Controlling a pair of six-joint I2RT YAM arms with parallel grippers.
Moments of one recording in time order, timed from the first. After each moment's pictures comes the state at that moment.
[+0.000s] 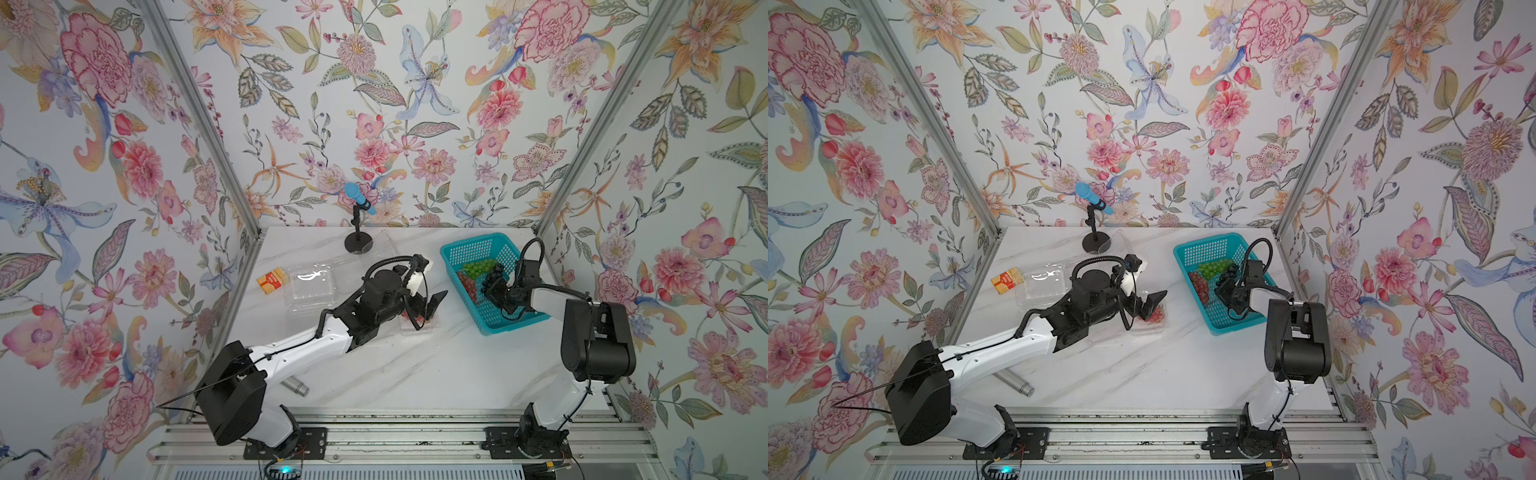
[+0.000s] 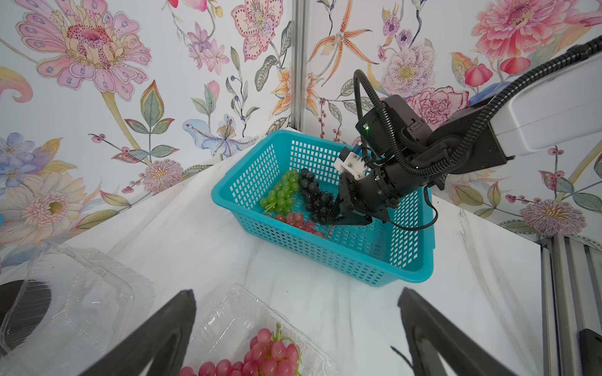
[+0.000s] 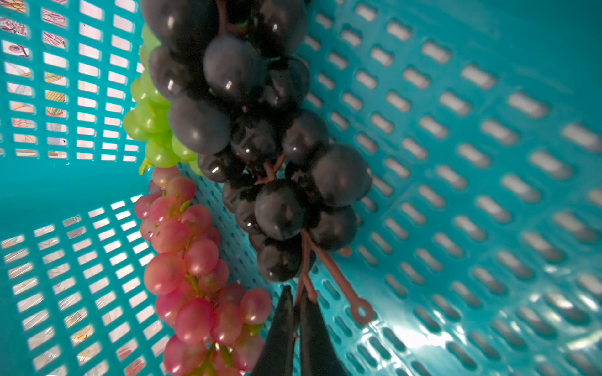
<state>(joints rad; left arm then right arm) -0.87 1.48 1.04 0.22 0.03 -0.03 -0.06 1.79 1.00 -0.20 -0.30 0.71</state>
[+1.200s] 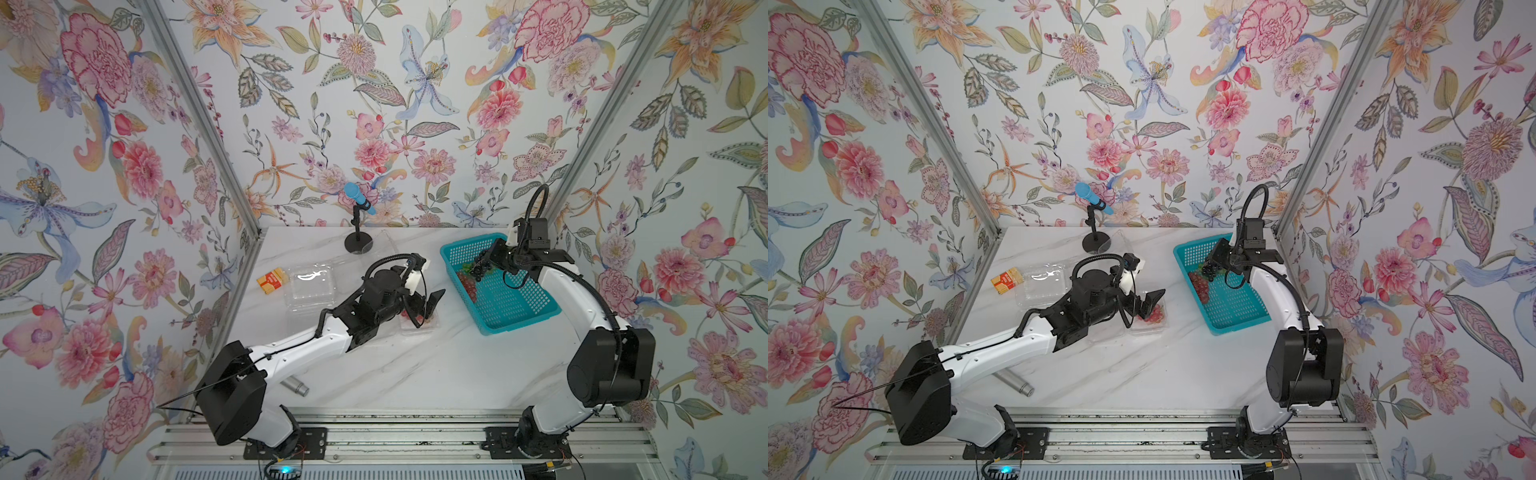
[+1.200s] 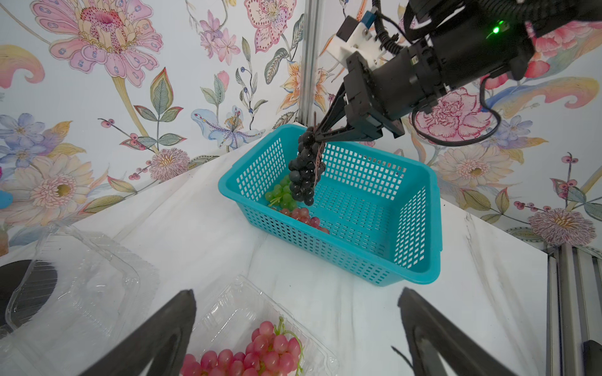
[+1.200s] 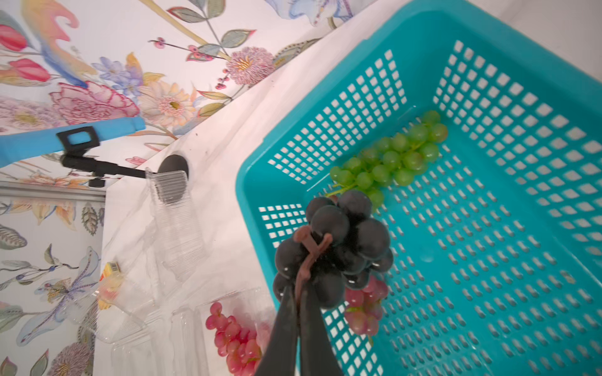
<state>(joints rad) -0.84 1.48 1.03 0.21 0.00 -0.08 0.09 1.61 1.41 -0.53 -0.22 0.54</state>
